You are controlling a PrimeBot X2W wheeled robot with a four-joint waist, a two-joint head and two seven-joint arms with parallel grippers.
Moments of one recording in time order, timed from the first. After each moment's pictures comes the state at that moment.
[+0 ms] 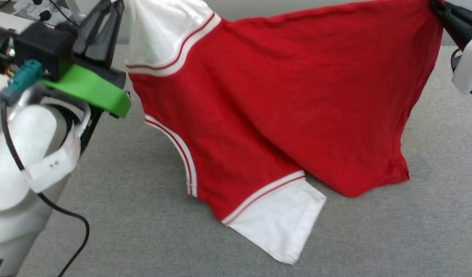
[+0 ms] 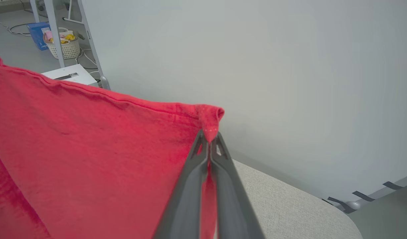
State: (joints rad) left arm -0.76 0.60 -0.50 0.04 -0.49 0.03 -0.12; right arm -0.85 -0.65 0.42 0.18 0.70 0.13 0.39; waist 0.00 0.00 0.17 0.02
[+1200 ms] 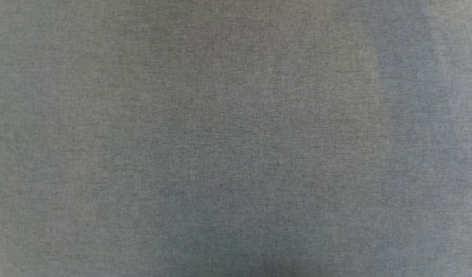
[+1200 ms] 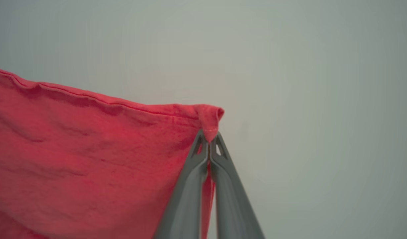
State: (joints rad) left arm -1.94 0.54 -0.69 0.67 -0.49 -0.13 -0.17; right arm -1.81 -0.42 0.37 0.67 0.38 0.13 0.22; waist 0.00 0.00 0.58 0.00
